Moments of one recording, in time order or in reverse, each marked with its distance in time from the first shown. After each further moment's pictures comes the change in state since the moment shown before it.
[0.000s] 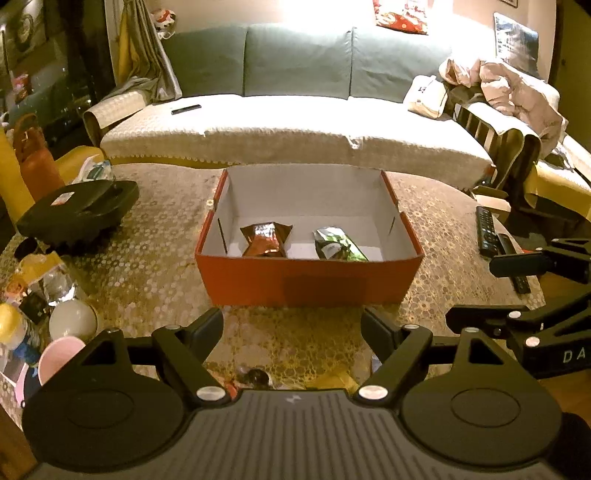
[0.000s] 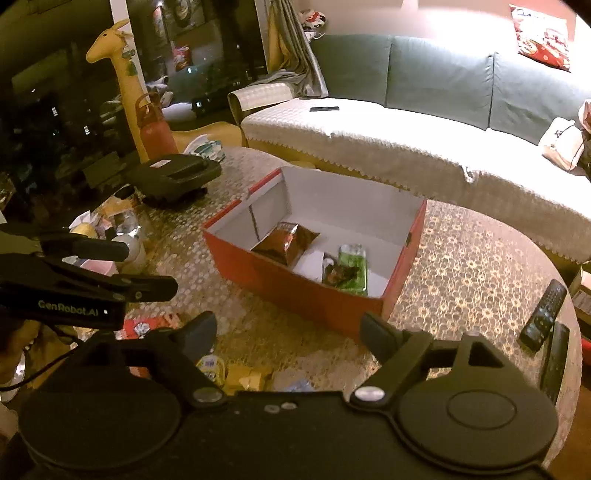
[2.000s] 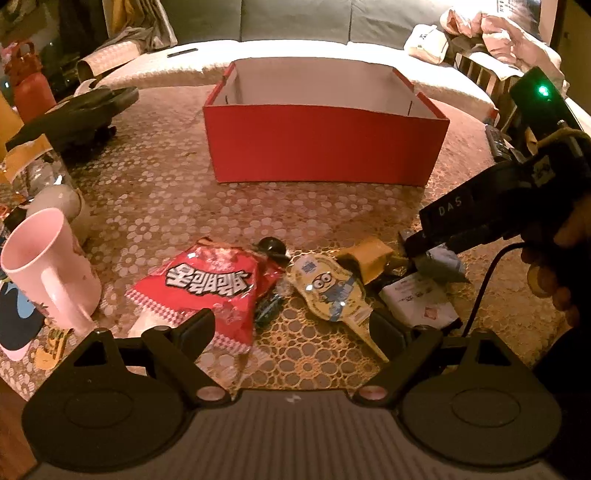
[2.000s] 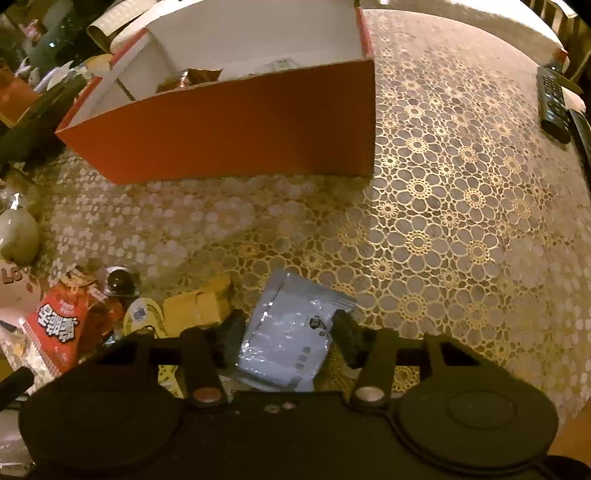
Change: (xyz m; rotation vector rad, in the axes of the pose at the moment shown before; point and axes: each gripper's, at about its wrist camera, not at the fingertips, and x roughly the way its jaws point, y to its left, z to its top) left arm 0.041 0.025 -0.110 0.008 0.142 -0.026; right arm 0.136 -0.010 -0.058 0.415 0.377 -0.180
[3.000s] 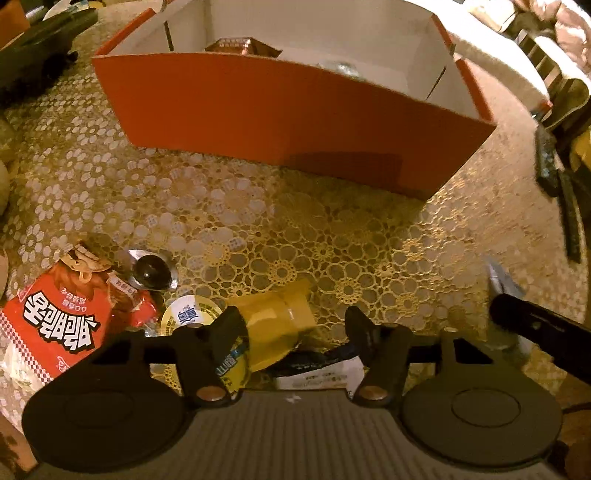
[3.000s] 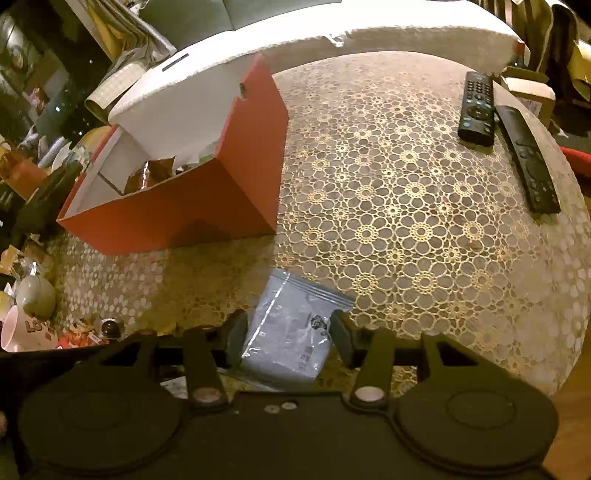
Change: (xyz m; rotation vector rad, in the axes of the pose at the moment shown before) left arm 0.107 -0.067 0.080 -0.207 0.303 0.032; right arm -0.049 -0.100 -0.008 0.129 -0.181 0.086
